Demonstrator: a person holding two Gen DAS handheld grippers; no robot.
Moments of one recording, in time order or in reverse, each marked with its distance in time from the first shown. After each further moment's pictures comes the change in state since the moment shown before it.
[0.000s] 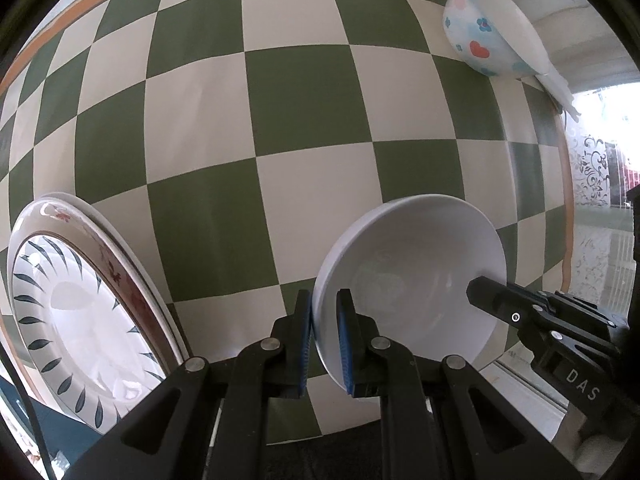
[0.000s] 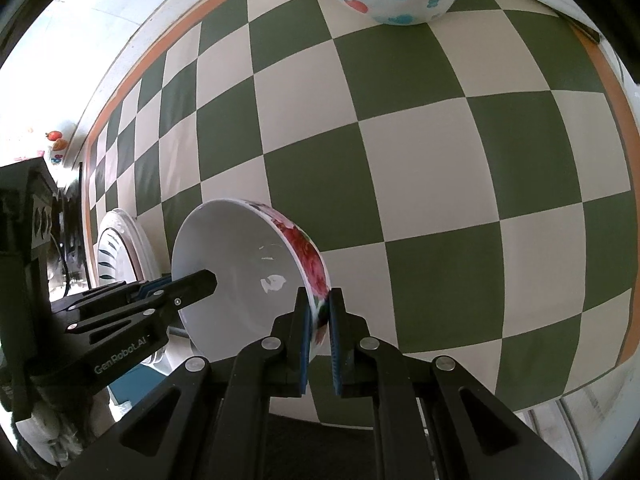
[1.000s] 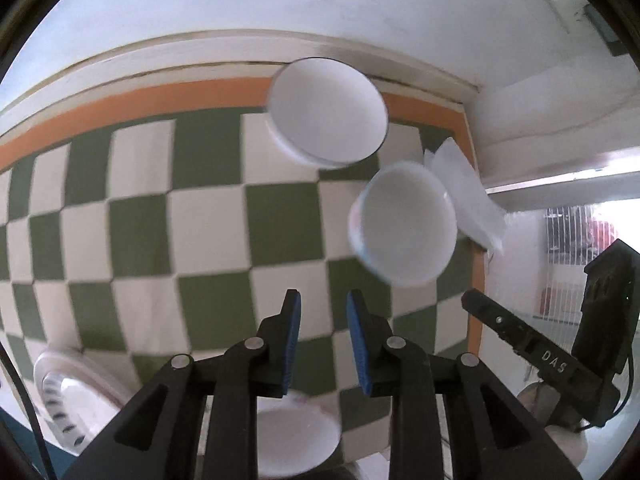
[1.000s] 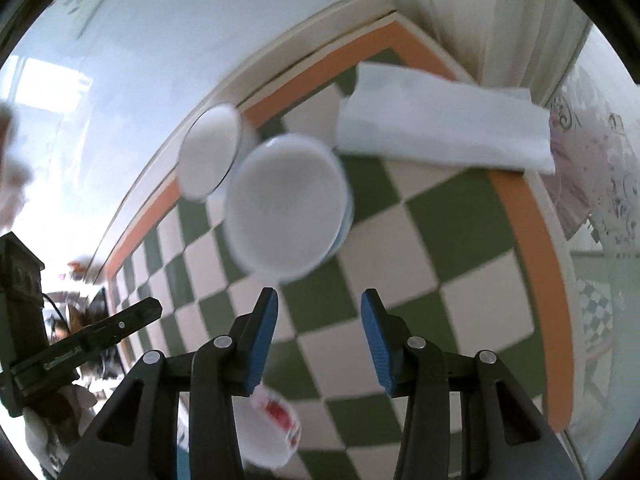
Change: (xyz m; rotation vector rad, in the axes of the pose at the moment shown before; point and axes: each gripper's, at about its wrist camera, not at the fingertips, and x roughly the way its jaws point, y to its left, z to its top) left arm -0.088 -0.059 0.145 -0.057 -0.156 -0.137; right arm -0.117 -0.086 0.129 0.188 -0.238 0.048
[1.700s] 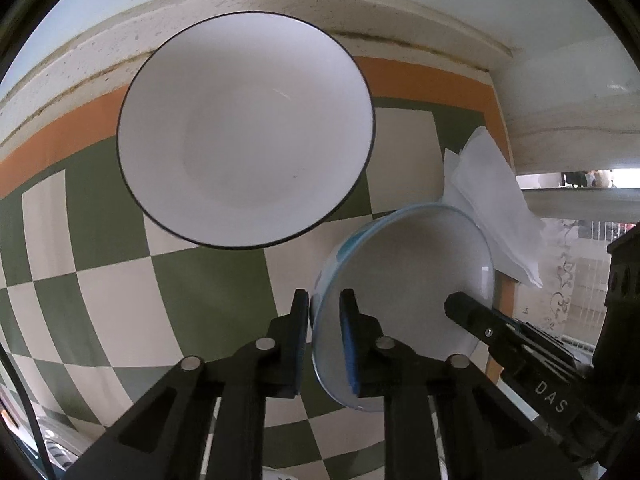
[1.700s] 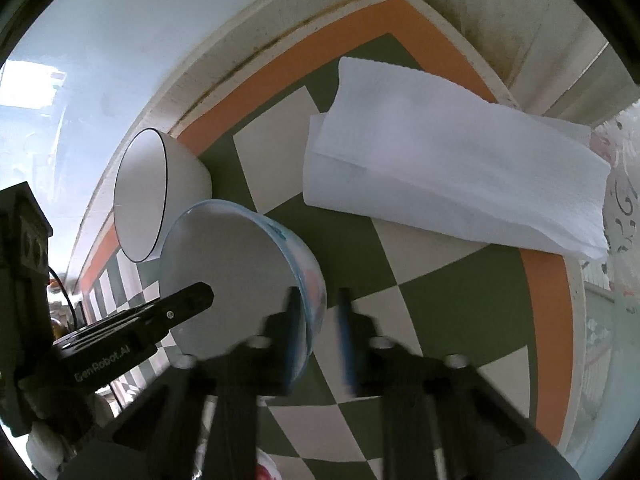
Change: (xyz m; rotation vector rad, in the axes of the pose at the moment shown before) left arm 0.091 -0.035 0.057 0.063 0.114 0.059; right arm 0.071 -0.015 0.069 0.001 0.097 -0.045
